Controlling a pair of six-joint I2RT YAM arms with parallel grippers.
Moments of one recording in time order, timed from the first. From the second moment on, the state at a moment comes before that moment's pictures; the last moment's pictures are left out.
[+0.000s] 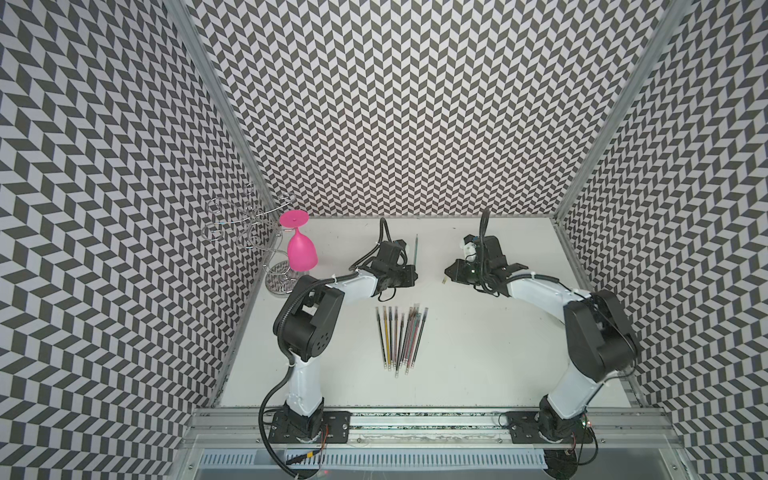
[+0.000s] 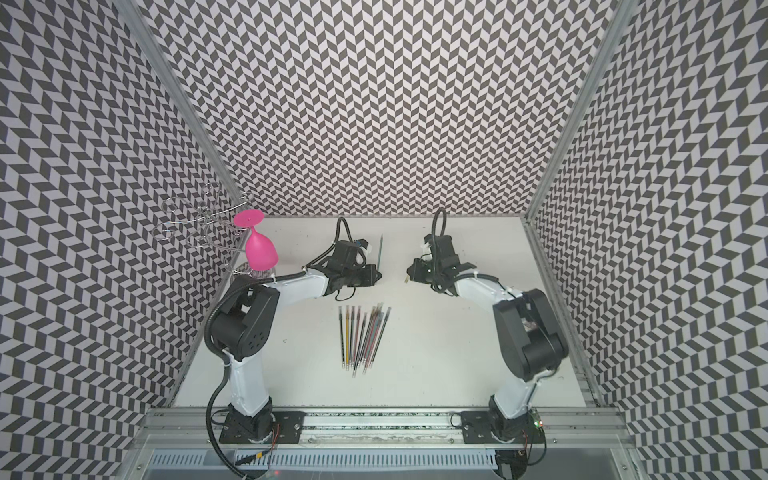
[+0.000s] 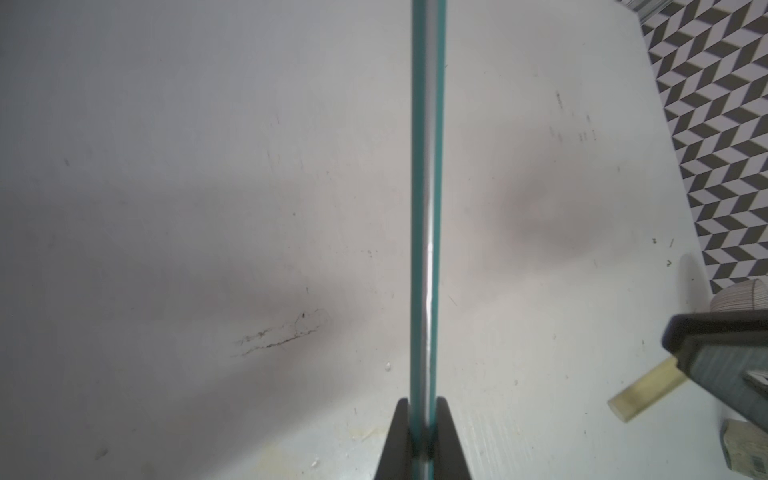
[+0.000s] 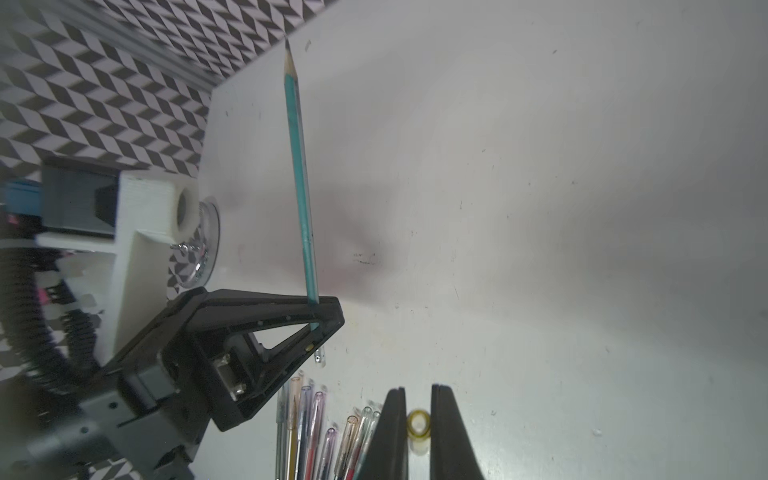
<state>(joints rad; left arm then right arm) -0.50 1.96 1.23 -0.05 0.30 -0.45 0.37 1.80 1.16 -0.14 -0.36 0.52</state>
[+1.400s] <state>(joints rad) -0.48 2.02 1.27 -0.17 0.21 -0.37 0.35 2.13 1.51 -0.42 -0.05 0.43</state>
